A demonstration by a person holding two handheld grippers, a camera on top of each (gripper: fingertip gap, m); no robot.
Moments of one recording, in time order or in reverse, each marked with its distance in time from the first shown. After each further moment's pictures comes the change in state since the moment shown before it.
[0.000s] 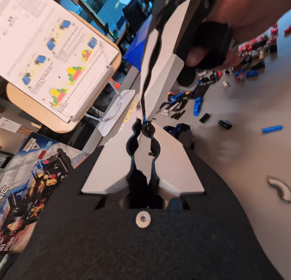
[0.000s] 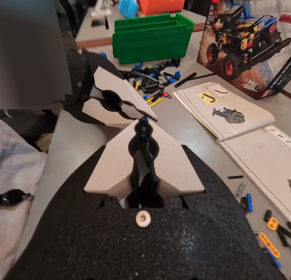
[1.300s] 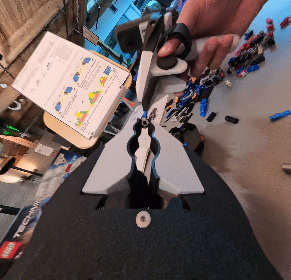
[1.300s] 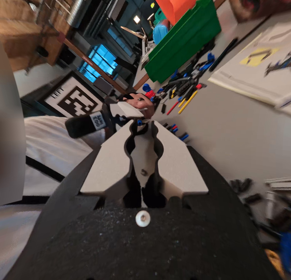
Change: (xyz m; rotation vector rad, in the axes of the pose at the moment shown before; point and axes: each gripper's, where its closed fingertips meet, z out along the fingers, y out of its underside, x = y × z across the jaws) left arm -0.006 -0.011 -0.015 0.128 -0.082 0.160; right arm 0.012 -0.010 -0.018 0.110 -0.367 0.627
